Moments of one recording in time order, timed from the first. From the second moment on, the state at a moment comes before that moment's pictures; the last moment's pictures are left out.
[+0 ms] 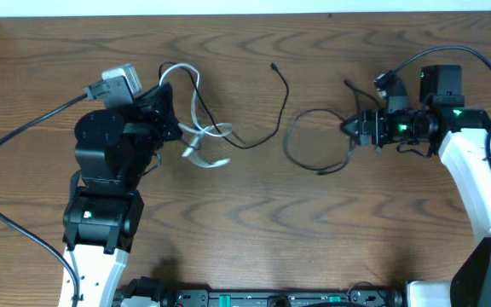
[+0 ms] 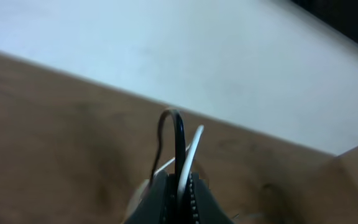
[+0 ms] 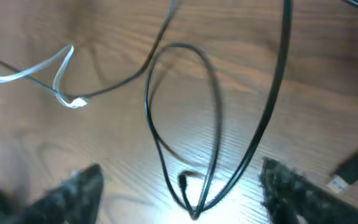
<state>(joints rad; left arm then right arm) -0.11 0.96 0.94 -0.21 0.15 -0.46 -0.02 1.55 1.15 -0.72 -0.61 -0.07</state>
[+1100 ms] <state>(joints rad) -0.12 1.25 0.94 -0.34 0.31 -0.56 0.14 1.91 1.15 -0.59 -0.51 0.22</state>
